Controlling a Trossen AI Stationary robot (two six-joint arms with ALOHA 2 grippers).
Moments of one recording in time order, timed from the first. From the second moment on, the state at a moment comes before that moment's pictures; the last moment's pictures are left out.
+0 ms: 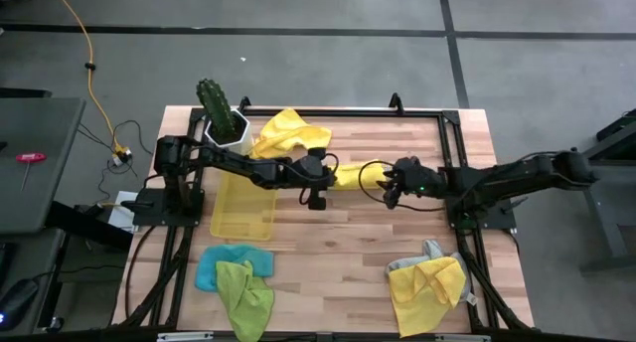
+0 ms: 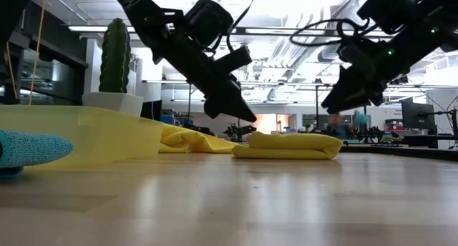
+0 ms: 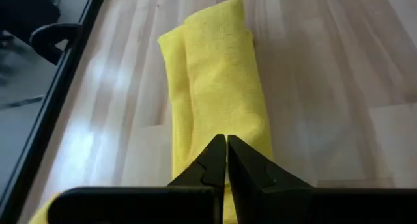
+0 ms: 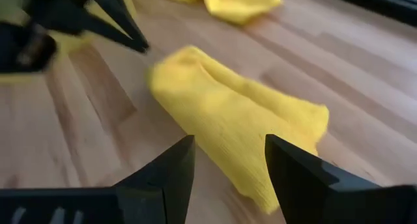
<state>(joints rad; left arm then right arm) 0.22 1.88 1.03 0.20 -0.19 0.37 -0.04 0.97 0.34 -0.01 0.37 0.50</state>
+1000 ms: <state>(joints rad) 0.30 1.92 1.14 -0.01 0.02 0.43 -0.04 0.94 0.33 0.09 0.37 0.45</state>
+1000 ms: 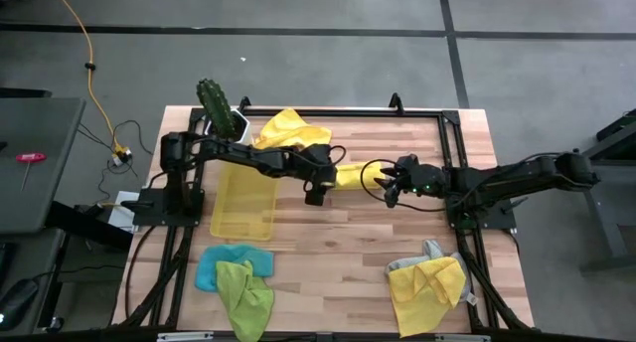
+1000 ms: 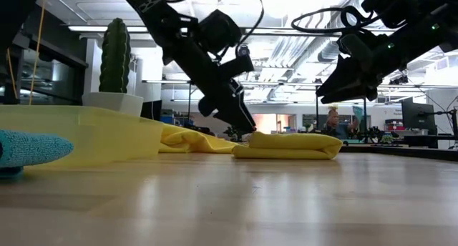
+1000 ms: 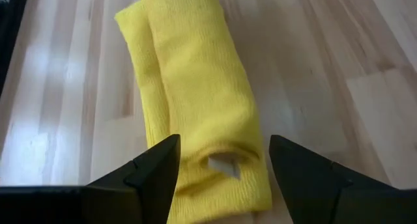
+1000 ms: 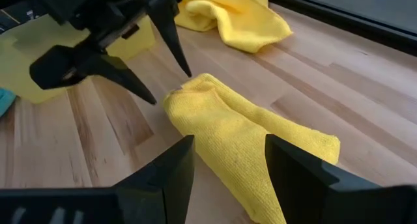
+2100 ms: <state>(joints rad) 0.33 1.99 1.14 0.05 0.08 0.39 -0.04 0.94 0.33 0.10 0.37 0.45</state>
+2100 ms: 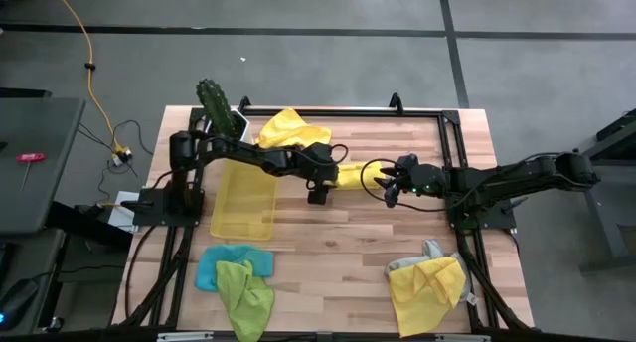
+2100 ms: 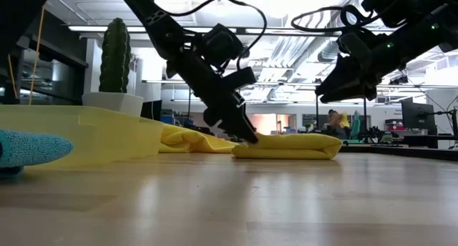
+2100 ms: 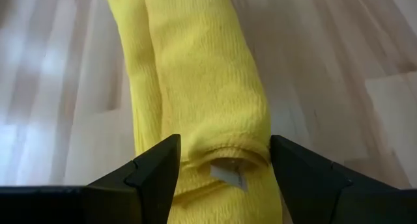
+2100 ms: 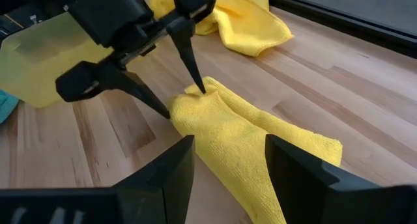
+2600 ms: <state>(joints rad) 0.33 2.00 1.14 0.07 0.06 0.40 -0.04 0.94 0.33 0.10 0.37 0.45</state>
